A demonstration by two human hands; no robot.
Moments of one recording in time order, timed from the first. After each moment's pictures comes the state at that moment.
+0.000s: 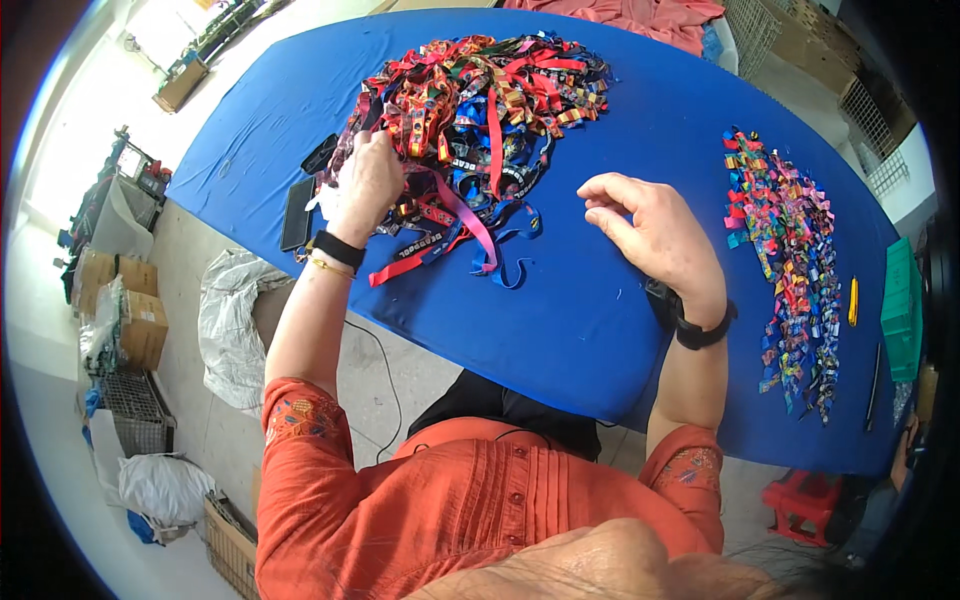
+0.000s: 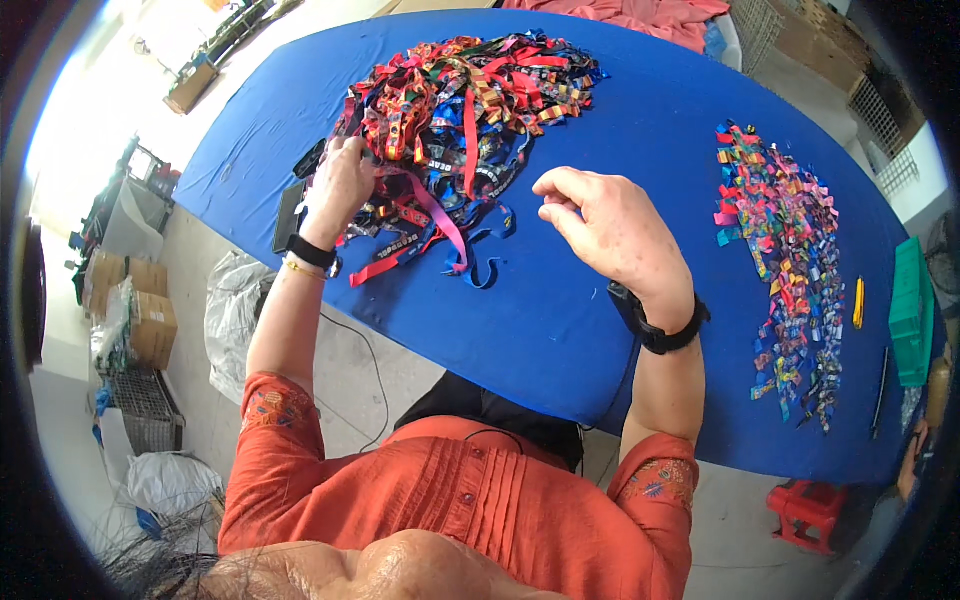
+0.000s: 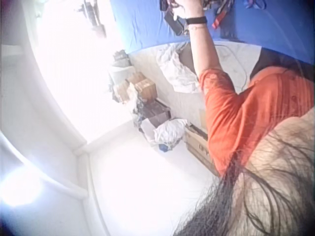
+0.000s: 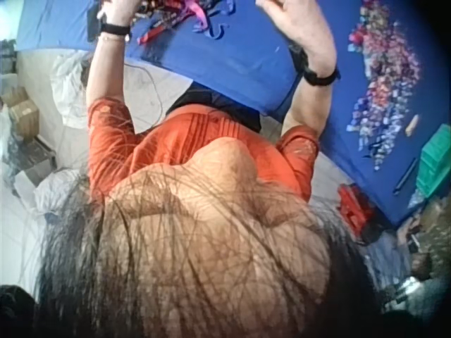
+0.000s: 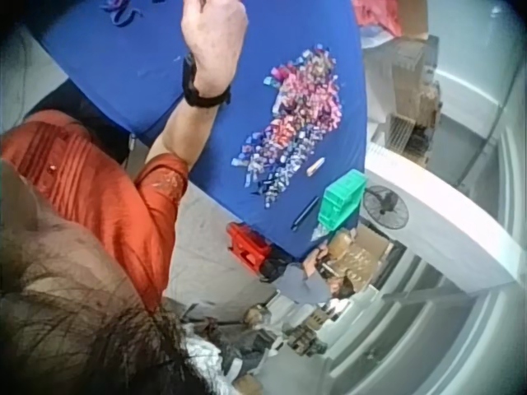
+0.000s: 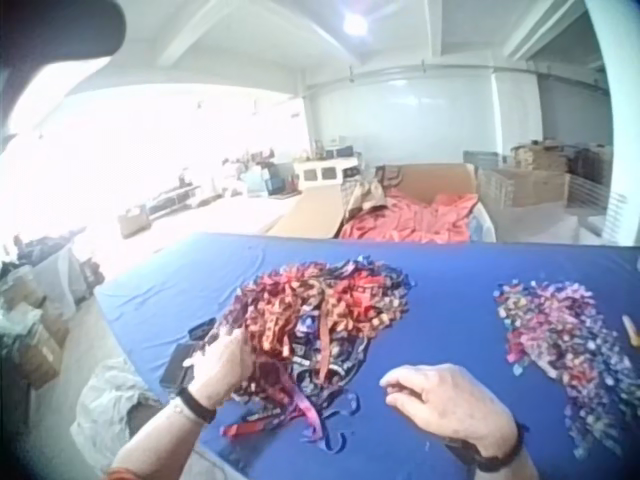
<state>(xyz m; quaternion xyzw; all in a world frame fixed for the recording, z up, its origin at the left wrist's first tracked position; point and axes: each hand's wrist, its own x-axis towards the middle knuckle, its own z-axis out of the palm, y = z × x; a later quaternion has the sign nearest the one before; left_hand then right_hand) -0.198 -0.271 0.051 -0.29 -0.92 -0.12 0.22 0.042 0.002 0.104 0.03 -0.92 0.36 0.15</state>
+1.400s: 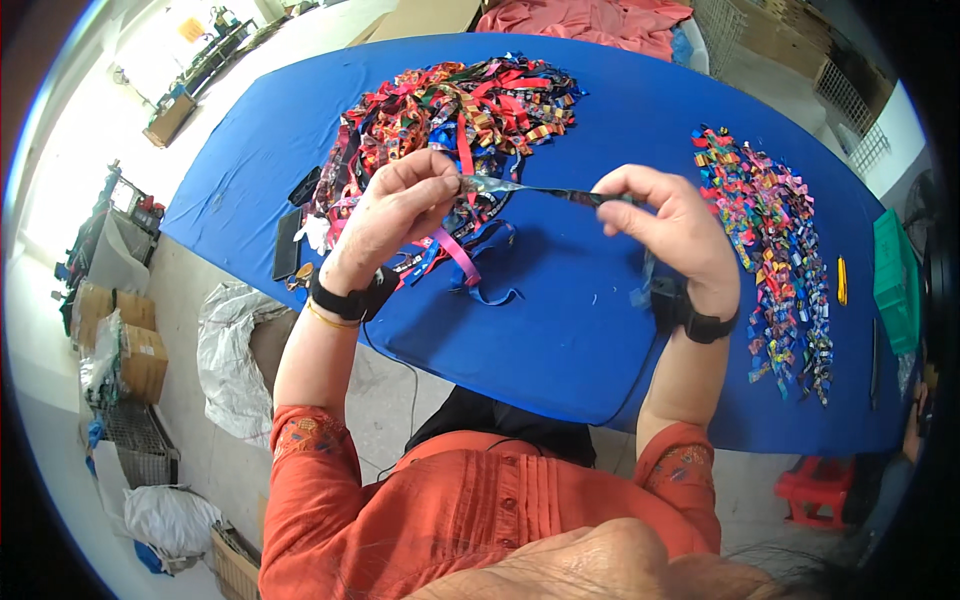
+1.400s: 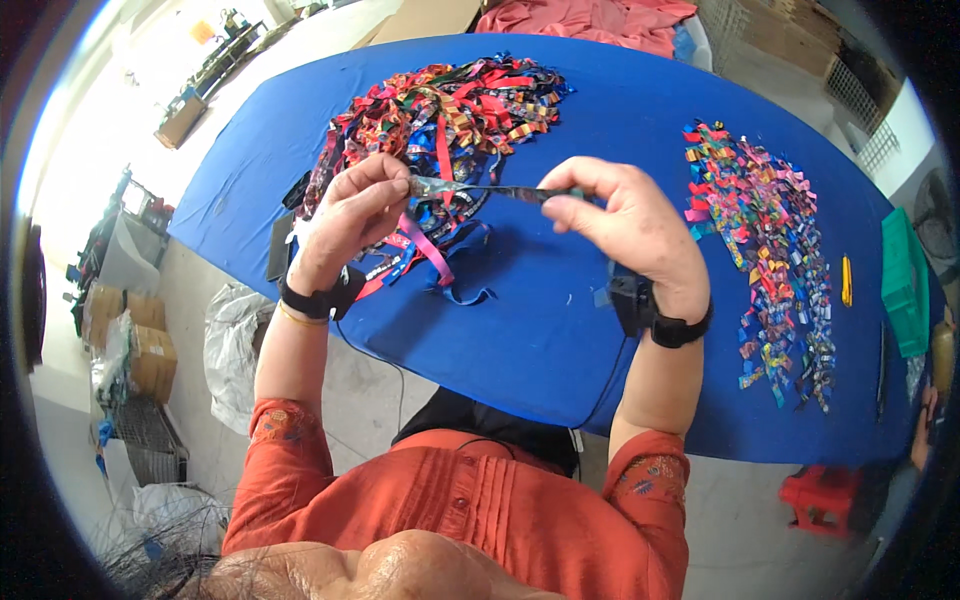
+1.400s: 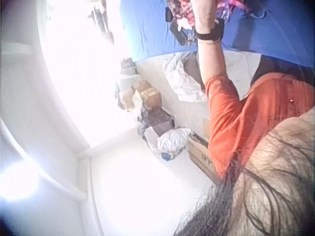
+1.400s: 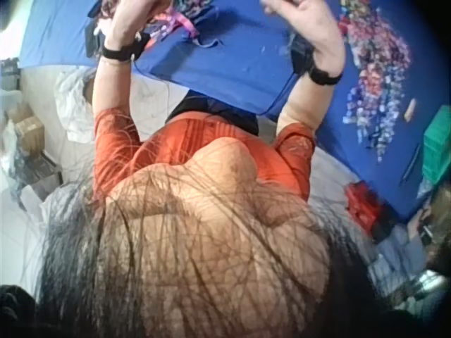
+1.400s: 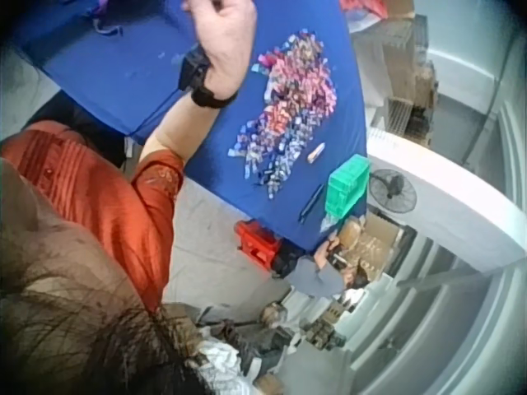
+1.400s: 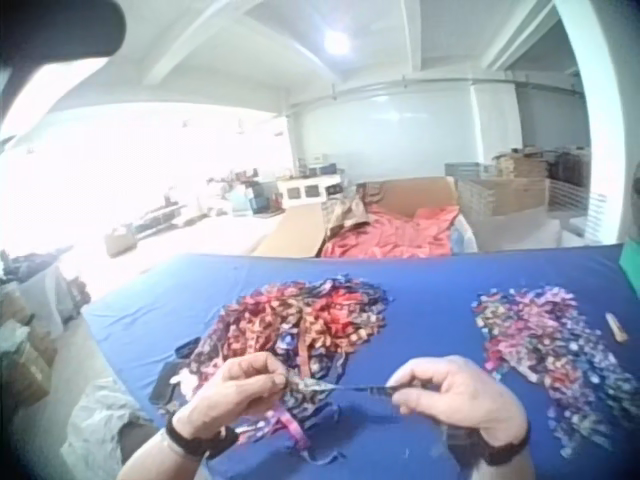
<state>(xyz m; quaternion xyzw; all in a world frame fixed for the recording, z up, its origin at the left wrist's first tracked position) -0.100 -0.226 0.132 -0.33 -0.60 -0.65 -0.33 0.073 0.036 0.128 0.03 -0.83 0.55 0.12</state>
